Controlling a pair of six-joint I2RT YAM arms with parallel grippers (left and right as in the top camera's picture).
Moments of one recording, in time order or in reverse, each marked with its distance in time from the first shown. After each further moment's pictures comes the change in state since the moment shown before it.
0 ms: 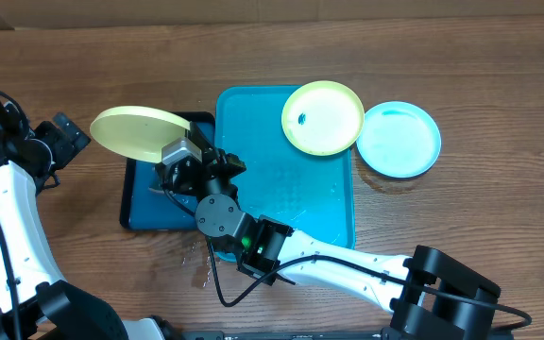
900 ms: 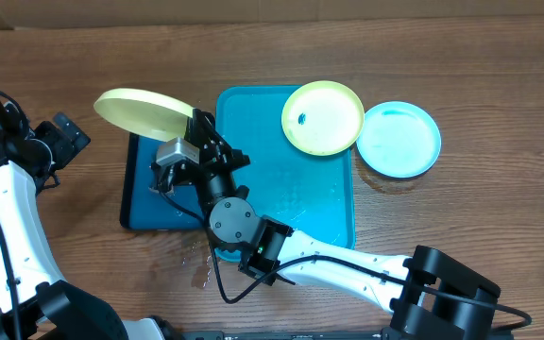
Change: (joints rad) left arm 0.000 0.000 0.000 0.000 0.000 0.000; right arm 0.001 0.000 0.000 0.245 0.049 -0.318
